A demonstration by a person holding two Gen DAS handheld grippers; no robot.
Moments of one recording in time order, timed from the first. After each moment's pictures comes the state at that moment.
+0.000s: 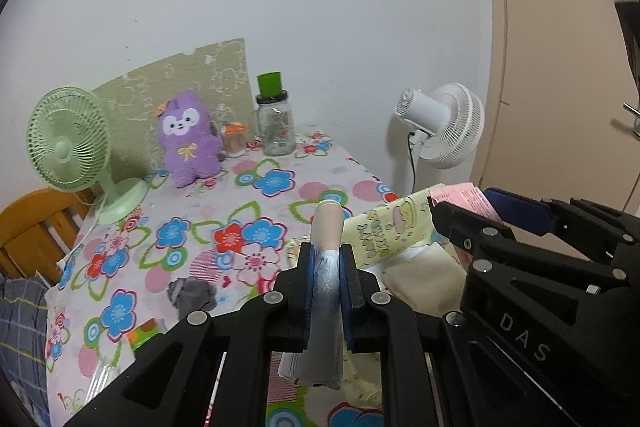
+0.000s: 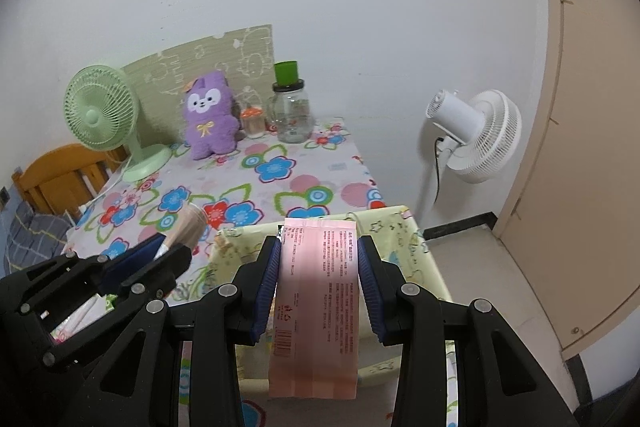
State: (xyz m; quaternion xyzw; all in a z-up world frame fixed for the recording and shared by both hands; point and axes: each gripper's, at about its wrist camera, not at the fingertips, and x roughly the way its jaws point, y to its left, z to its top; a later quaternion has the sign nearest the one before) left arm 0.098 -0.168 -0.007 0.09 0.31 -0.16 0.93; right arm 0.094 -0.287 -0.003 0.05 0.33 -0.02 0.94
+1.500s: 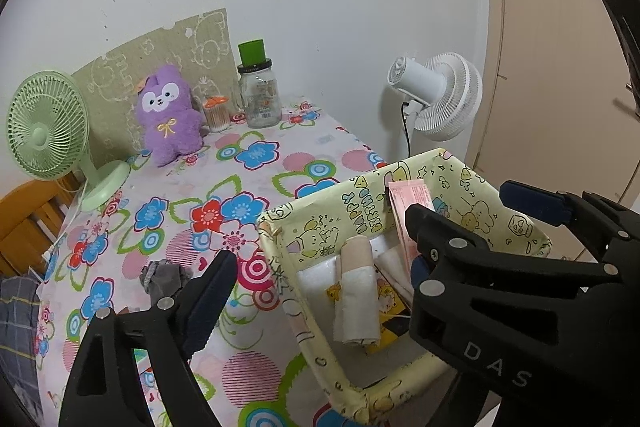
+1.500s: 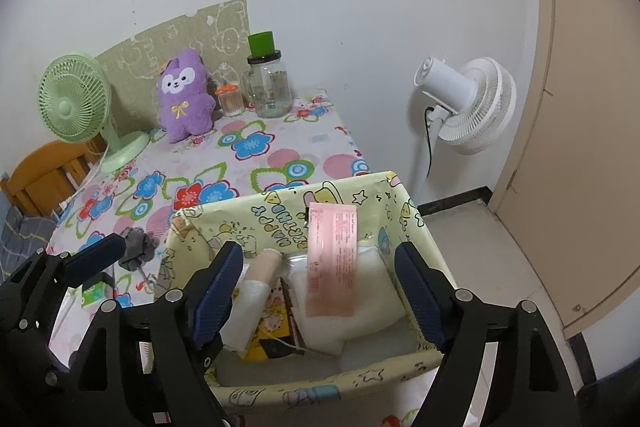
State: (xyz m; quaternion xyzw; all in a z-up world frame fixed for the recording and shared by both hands) left arm 0.111 -0.183 -0.037 0.10 0.35 -0.16 0.92; right arm 0.112 -0.300 -0.039 0.06 0.37 -0.04 0.93
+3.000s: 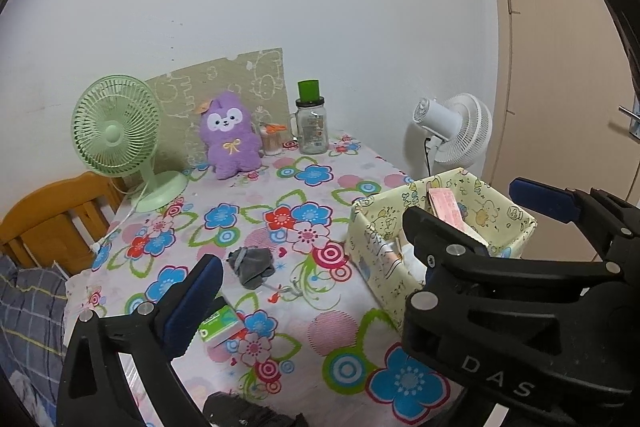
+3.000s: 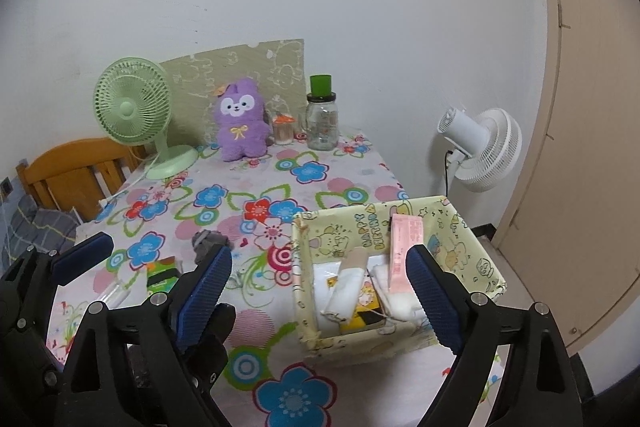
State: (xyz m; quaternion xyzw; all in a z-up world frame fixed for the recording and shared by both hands) left arm 0.044 -0.084 -0.001 0.08 0.28 -0.14 0.95; right arm 0.044 -0.199 0.009 0.02 0.30 -0.02 0.95
